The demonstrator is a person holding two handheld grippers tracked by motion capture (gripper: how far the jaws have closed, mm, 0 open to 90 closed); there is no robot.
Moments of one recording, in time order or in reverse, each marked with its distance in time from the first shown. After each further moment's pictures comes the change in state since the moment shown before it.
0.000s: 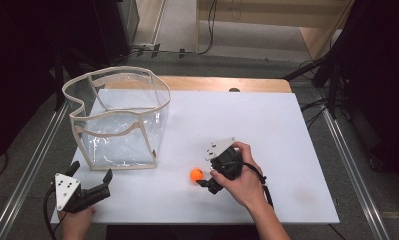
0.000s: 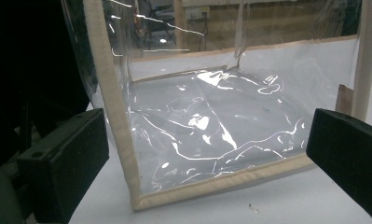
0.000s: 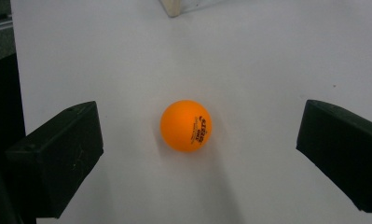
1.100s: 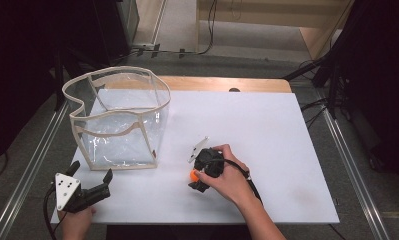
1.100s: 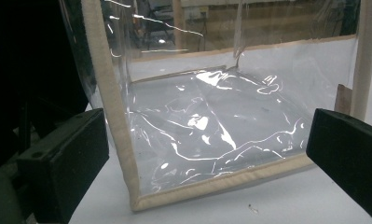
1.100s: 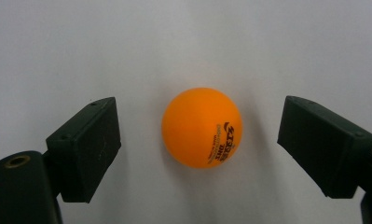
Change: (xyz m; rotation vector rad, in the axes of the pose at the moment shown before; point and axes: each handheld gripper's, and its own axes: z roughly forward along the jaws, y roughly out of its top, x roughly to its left) left arm 0.000 0.000 0.000 0.001 -0.005 0.004; right arm -0.005 0.012 0.055 0.239 0.094 -0.018
